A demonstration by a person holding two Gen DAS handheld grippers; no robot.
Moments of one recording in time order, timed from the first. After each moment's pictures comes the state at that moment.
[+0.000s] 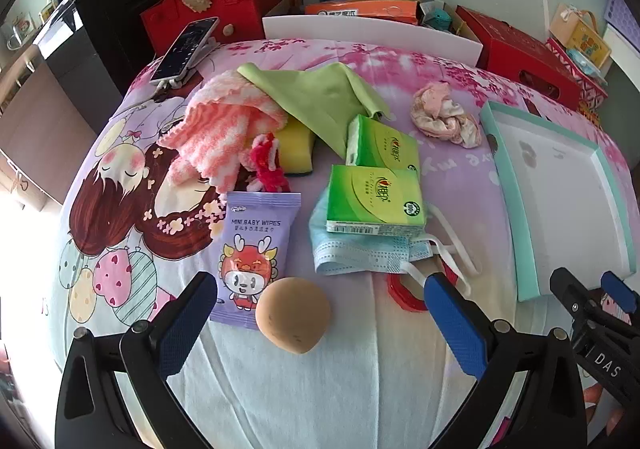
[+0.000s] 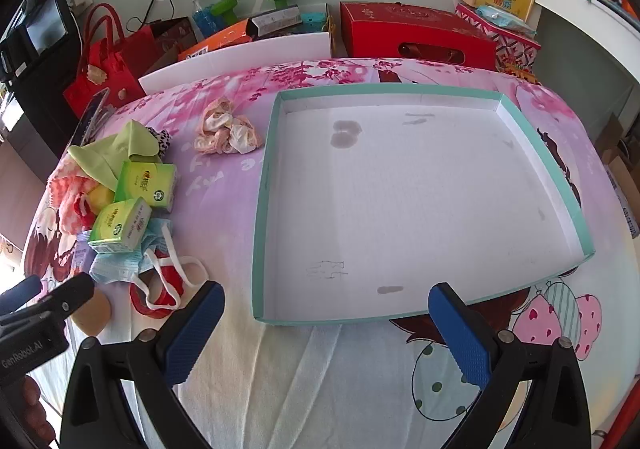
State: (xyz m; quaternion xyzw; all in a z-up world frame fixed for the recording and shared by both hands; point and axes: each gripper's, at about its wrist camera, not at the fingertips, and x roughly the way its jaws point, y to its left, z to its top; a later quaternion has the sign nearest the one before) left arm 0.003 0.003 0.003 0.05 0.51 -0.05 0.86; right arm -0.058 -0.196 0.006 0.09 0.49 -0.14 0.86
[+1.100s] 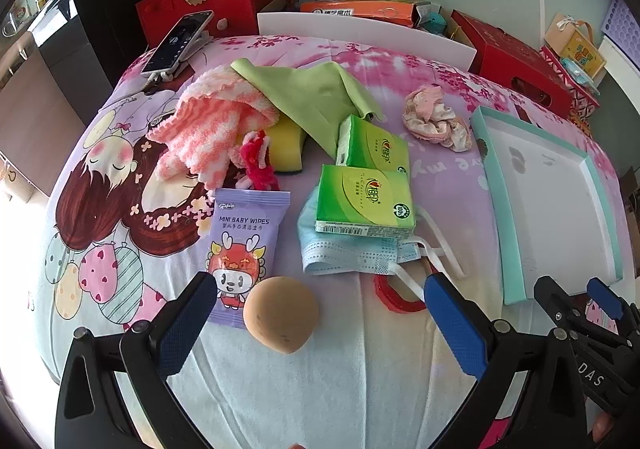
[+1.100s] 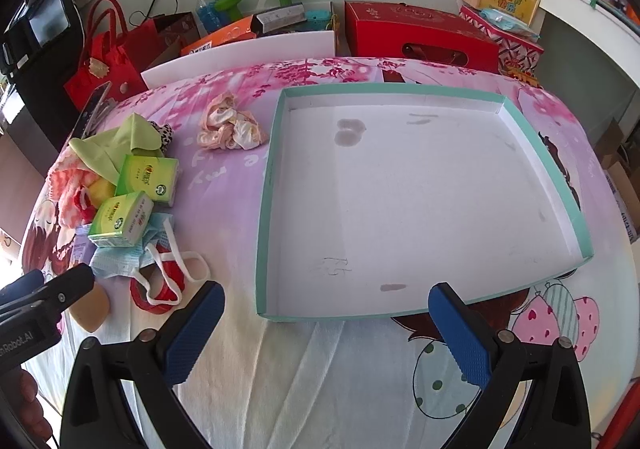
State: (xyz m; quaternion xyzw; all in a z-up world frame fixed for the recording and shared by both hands) left arm 0.010 0.000 0.010 0.02 0.52 -0.07 0.85; right arm -0.059 -0.192 0.007 0.09 0.49 -0.13 0.86
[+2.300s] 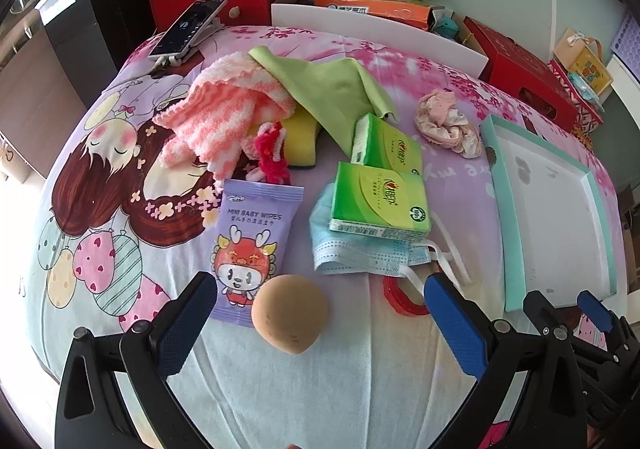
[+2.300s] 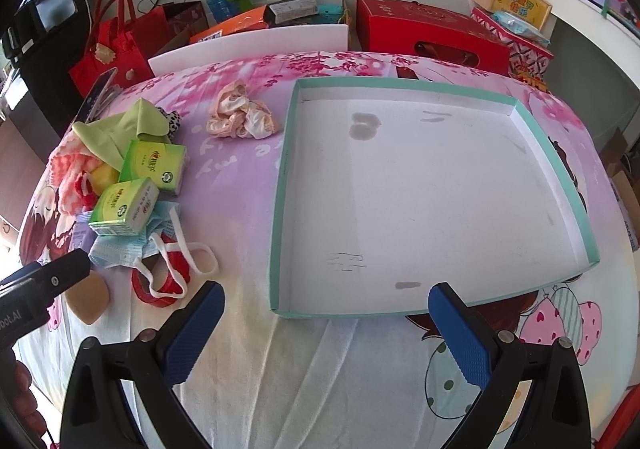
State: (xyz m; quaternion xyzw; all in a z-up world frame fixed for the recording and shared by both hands) left arm 0.014 0.011 0.005 -0.01 0.53 -0.06 0.84; right arm -0.053 -0.179 0.001 0.07 0.50 -0.12 0.85
